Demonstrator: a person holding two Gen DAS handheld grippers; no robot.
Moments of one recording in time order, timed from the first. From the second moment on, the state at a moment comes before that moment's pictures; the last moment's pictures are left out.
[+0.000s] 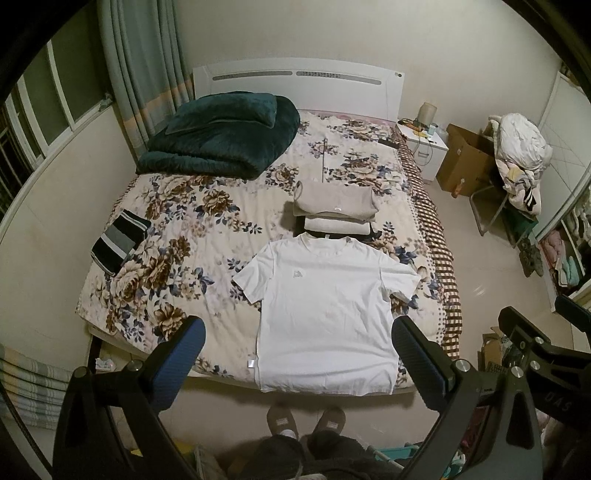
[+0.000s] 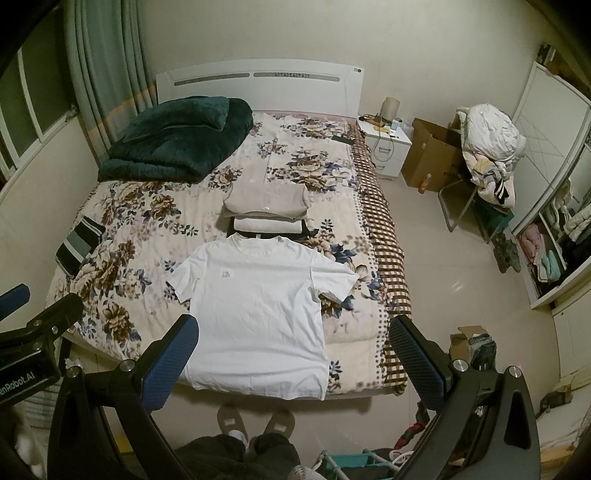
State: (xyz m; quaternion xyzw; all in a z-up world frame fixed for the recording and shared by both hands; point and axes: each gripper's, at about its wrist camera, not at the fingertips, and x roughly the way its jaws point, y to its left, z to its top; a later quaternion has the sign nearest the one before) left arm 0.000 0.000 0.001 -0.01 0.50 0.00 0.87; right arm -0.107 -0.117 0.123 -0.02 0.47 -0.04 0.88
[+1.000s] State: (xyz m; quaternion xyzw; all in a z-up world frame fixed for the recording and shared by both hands) left arm 0.072 0.012 -0.035 0.02 0.47 0.05 0.88; right arm -0.084 -0.141 0.098 0.04 0.50 -0.06 0.87
